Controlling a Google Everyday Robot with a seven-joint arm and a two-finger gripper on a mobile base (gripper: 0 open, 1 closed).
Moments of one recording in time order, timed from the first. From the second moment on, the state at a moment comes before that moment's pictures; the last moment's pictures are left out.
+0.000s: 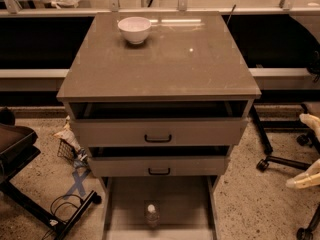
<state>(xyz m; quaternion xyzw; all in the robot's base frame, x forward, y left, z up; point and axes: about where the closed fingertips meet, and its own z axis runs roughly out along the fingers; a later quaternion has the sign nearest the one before) 0.443 -0.335 0.780 -0.47 0.69 0.19 0.51</state>
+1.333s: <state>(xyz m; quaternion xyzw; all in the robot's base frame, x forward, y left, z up) 0.452 -0.276 0.619 -0.50 0.67 0.21 0.50</state>
